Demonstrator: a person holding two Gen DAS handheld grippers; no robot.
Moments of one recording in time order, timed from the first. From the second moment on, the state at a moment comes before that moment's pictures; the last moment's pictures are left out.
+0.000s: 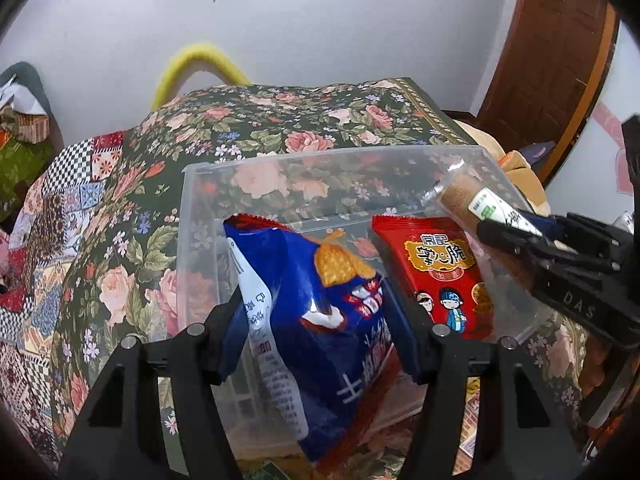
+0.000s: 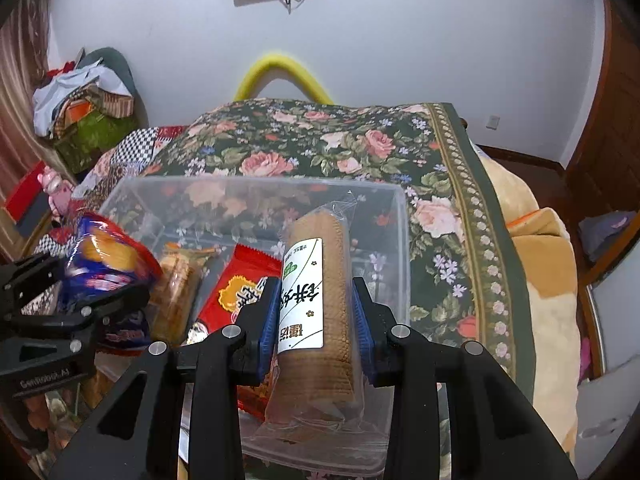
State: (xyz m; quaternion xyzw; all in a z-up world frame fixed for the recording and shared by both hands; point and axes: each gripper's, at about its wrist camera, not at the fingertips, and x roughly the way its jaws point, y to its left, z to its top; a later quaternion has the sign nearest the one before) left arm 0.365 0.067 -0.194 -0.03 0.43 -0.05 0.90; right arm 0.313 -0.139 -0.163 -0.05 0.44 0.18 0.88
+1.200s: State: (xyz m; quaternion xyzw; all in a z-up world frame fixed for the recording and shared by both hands) left arm 0.203 0.069 -0.126 -0.01 0.39 -0.04 0.92; right arm 0.178 -0.160 -0.105 -0.06 0.41 0.21 0.88
